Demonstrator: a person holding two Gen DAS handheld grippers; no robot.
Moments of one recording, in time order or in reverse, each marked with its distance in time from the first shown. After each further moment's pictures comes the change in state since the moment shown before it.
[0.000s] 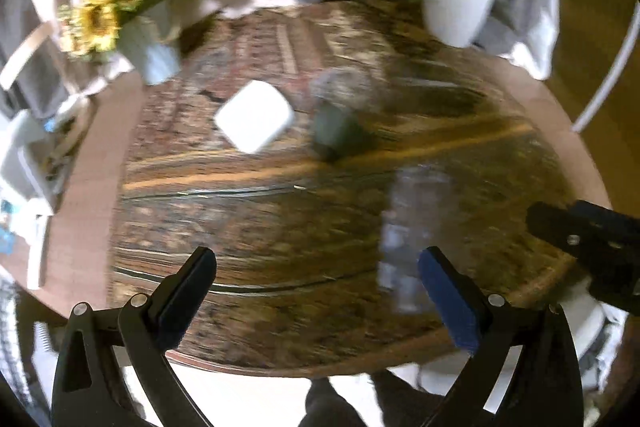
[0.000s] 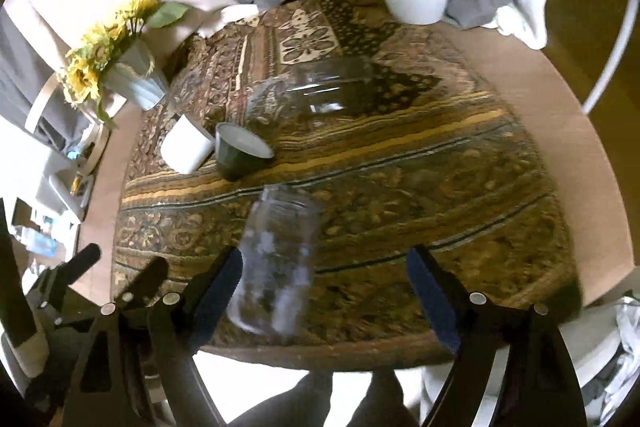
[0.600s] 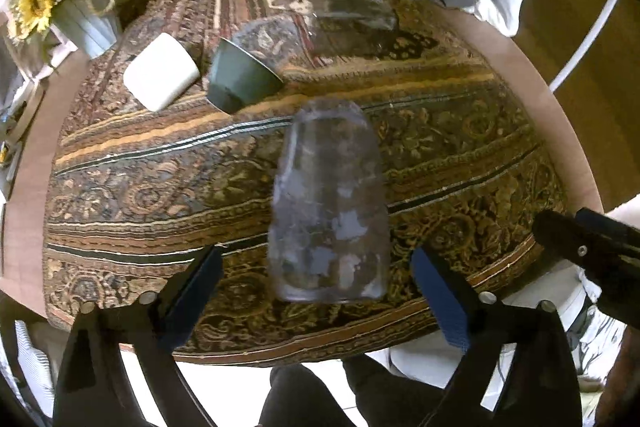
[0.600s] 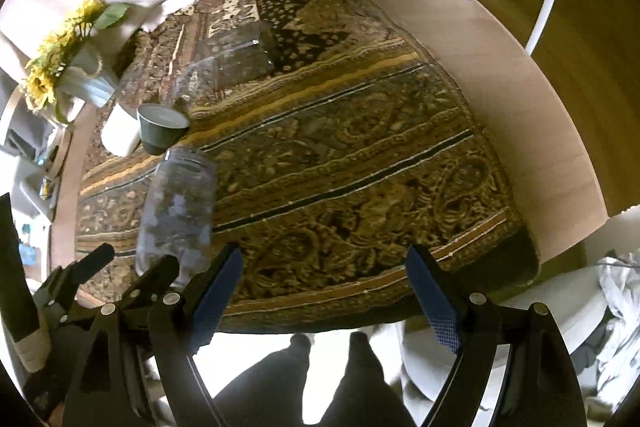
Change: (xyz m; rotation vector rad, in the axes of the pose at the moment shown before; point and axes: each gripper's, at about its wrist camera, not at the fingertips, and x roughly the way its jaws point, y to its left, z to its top) left arm 0.043 -0.062 -0.020 0.035 0.102 -0.085; right arm 0.005 -0.073 -0.031 0.080 0.069 -0.088
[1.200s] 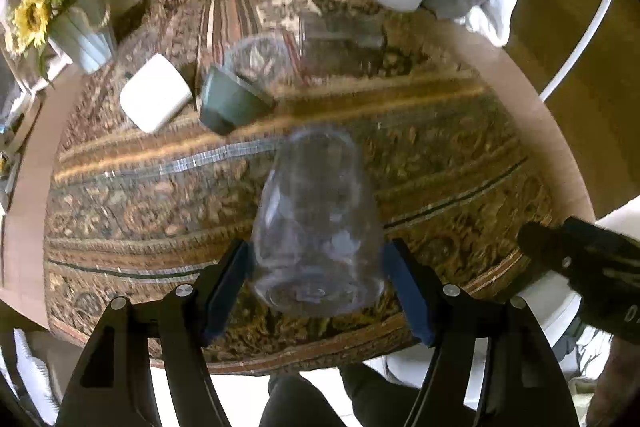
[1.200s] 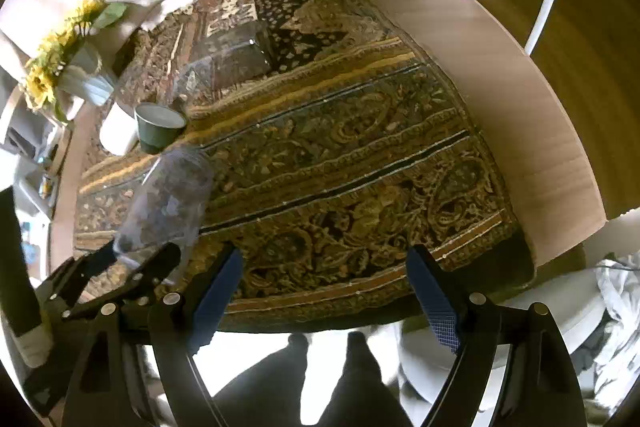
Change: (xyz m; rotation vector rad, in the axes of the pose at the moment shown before) left arm -0.015 -0.003 0.015 0.018 -0.048 -0.014; right arm -0.004 -0.004 0.004 0.013 -0.013 0.022
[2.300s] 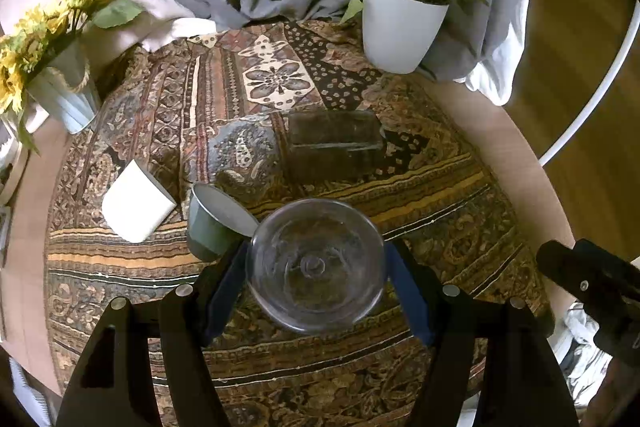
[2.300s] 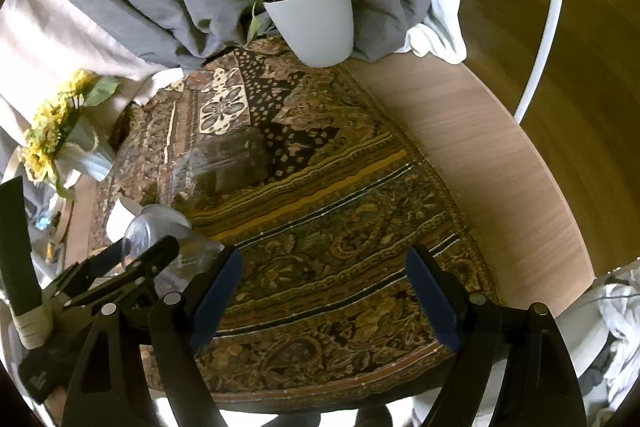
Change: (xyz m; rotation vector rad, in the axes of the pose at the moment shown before) left arm 0.010 -0.002 0.091 0.004 -0.103 -0.043; right arm -0.020 0.000 0.066 0.067 -0.173 -0.020
